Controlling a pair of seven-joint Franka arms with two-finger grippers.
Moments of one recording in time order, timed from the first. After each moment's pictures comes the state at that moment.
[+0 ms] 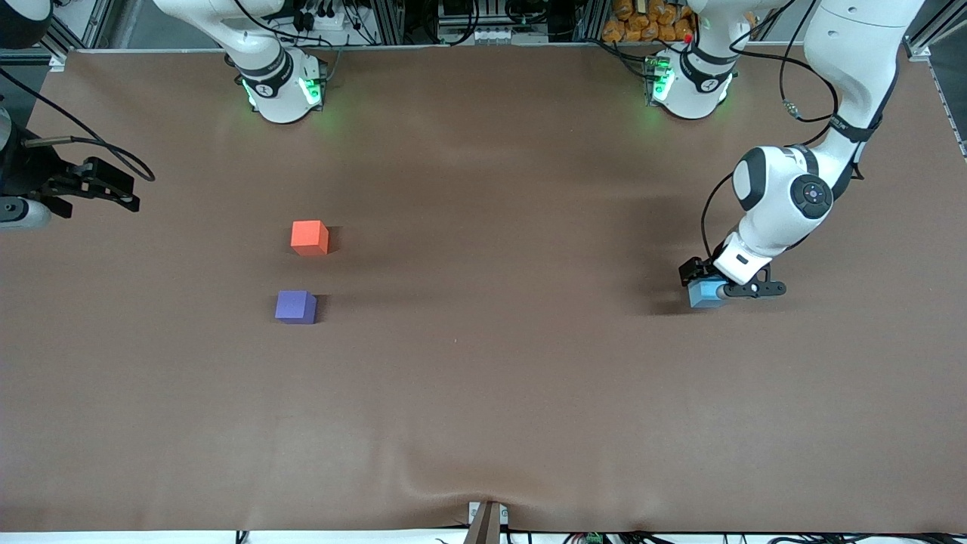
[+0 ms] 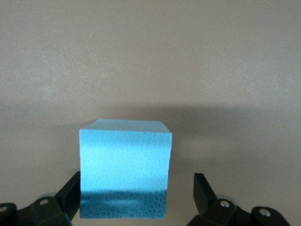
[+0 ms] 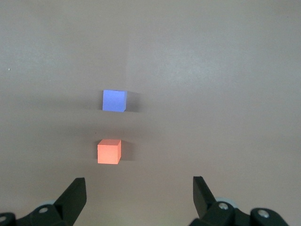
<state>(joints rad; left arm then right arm) 0.14 0.32 -0.22 -2.38 -0.06 2.78 -0.07 0.03 0.02 -0.03 -1.56 0.00 1.53 -0.09</state>
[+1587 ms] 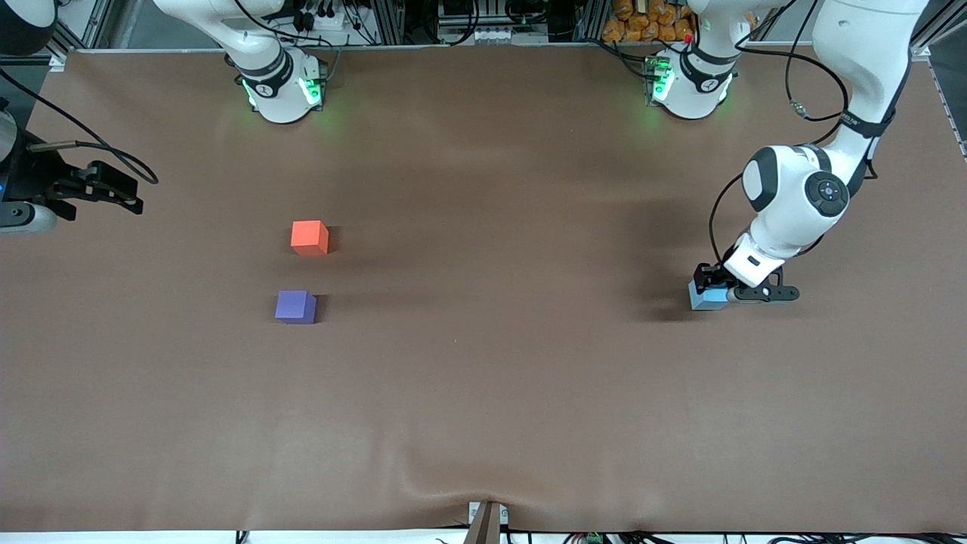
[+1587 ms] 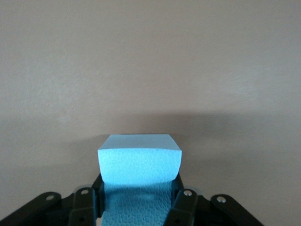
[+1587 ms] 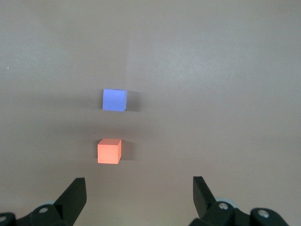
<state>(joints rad) 0.16 0.27 -0.26 -2.32 -0.06 2.71 -0.02 0.04 0.03 -0.03 -1.56 0.00 1.53 -0.09</state>
